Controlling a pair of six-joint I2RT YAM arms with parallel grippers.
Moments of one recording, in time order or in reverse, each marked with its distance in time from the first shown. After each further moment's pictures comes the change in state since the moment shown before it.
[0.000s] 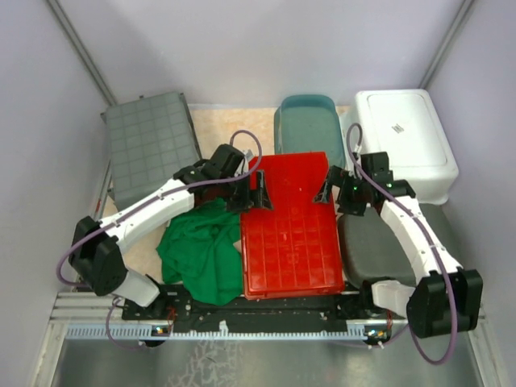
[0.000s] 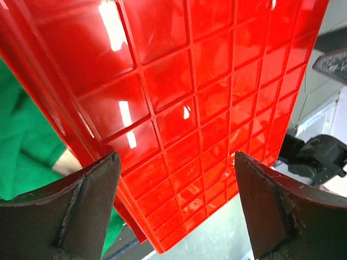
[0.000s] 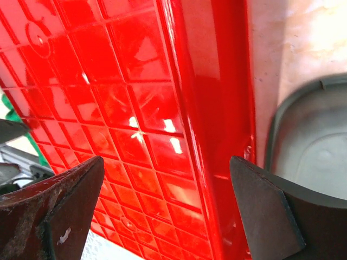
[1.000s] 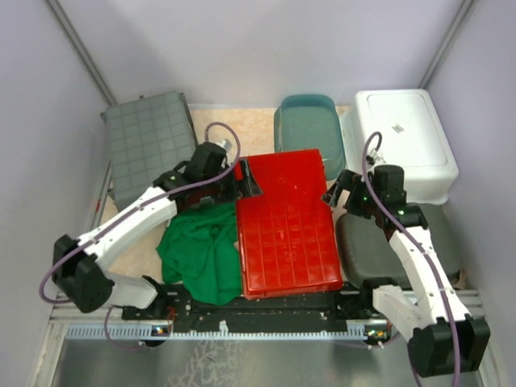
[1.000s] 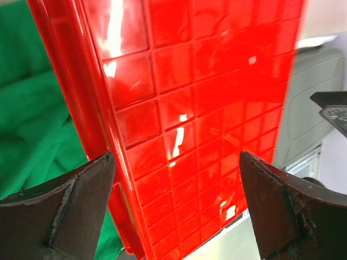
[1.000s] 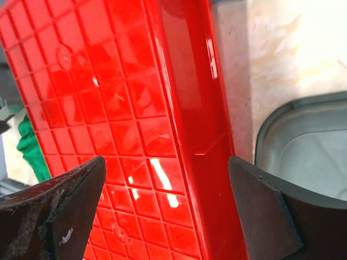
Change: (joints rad) left arm 0.050 -0.177 -0.072 0.078 -0.136 -0.060; right arm -0.030 -0.243 -0.096 0.111 0.084 0.019
